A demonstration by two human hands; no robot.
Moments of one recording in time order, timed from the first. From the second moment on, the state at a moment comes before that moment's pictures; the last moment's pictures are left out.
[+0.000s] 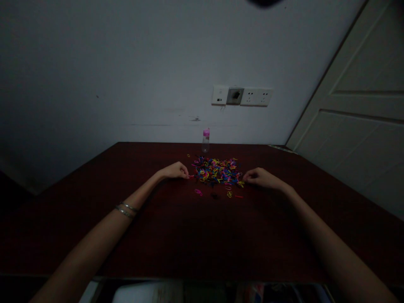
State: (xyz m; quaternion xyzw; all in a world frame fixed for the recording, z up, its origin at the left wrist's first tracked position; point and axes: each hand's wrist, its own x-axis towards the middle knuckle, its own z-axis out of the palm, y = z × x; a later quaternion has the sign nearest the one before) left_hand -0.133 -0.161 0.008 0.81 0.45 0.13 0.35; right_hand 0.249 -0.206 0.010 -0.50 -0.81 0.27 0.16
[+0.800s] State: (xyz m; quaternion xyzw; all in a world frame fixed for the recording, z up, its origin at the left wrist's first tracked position) left_hand 0.012 -0.223 0.029 0.88 0.32 0.14 0.33; right_hand 0.249 -0.208 0.016 -0.52 -0.80 0.25 0.17
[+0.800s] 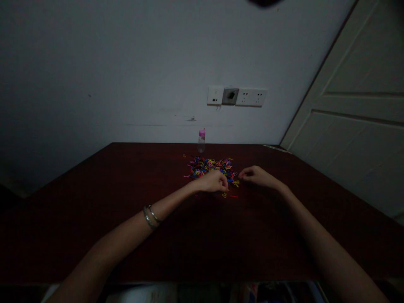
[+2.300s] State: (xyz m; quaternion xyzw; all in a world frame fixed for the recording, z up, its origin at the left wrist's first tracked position) left_hand -0.077 -0.151 0.000 0.75 0.47 0.28 0.38; right_hand 0.247 -0.208 0.011 -0.52 -0.81 0.24 0.15
